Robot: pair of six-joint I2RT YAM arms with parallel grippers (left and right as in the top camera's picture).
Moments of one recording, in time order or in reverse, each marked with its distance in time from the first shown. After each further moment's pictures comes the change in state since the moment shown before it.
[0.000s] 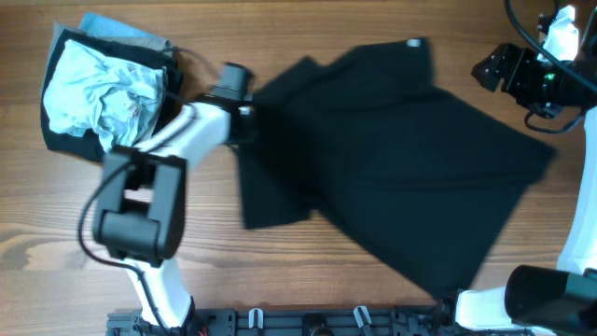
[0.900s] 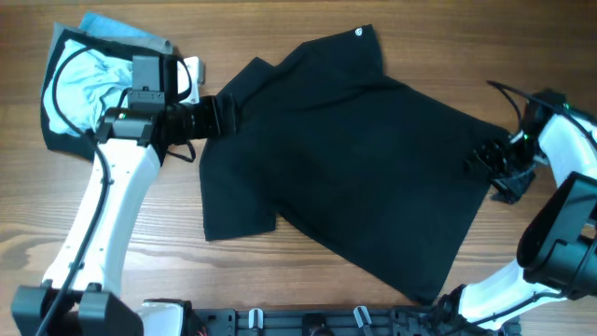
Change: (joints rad) left arm 0.141 -0.525 -0.042 -0.198 0.328 0.007; right arm -0.156 0.216 -0.628 0.246 0.301 0.300
